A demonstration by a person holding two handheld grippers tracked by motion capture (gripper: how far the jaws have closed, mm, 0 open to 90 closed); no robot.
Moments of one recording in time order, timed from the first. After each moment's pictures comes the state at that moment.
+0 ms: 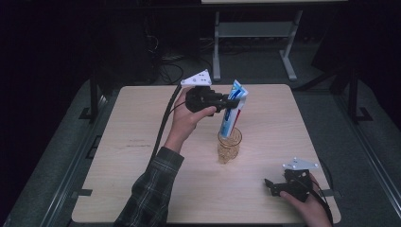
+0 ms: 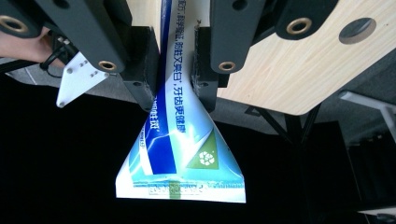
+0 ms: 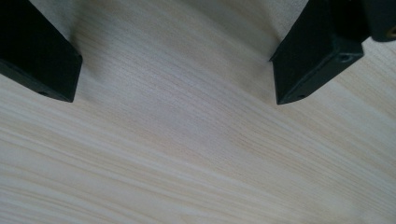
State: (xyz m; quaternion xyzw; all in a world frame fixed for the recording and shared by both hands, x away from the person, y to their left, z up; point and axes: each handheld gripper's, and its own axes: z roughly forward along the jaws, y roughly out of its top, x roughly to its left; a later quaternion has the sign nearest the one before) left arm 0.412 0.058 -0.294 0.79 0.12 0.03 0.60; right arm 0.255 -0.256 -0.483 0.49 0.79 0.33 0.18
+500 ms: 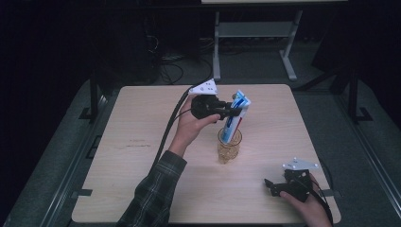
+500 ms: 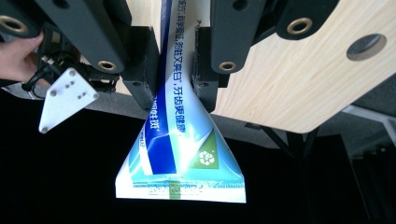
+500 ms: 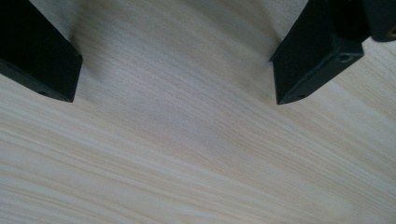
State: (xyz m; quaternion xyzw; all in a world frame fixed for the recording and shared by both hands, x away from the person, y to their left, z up) left arm 0.414 0.049 -0.322 0.80 0.12 0.03 0.58; right arm 0.255 -0.256 -0.483 0.48 0.79 0.33 0.18
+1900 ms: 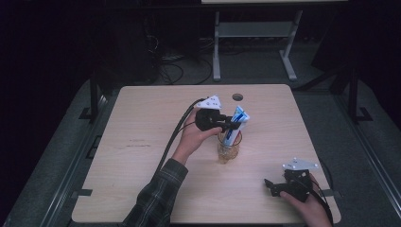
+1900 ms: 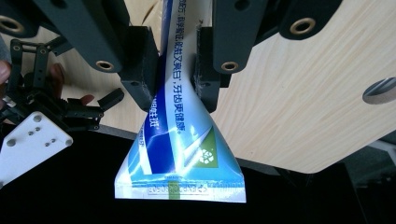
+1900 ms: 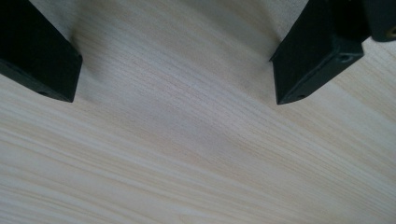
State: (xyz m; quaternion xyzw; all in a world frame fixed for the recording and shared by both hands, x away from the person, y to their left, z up) left arm 0.414 0.039 -0.372 0.83 0.13 0.02 0.55; right arm 0.255 -0.256 -0.483 0.48 0.79 0.33 0.18
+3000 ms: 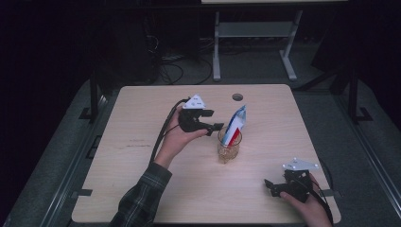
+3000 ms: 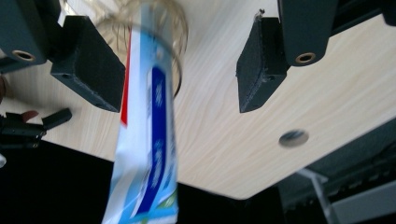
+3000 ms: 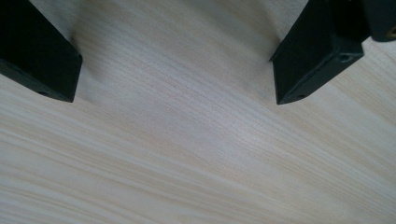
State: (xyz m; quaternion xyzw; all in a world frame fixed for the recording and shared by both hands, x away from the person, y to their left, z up) left arm 0.402 0.094 -0.364 0.84 0.23 0.10 0.49; right arm 0.254 -0.256 -0.483 0.48 0.79 0.33 0.18
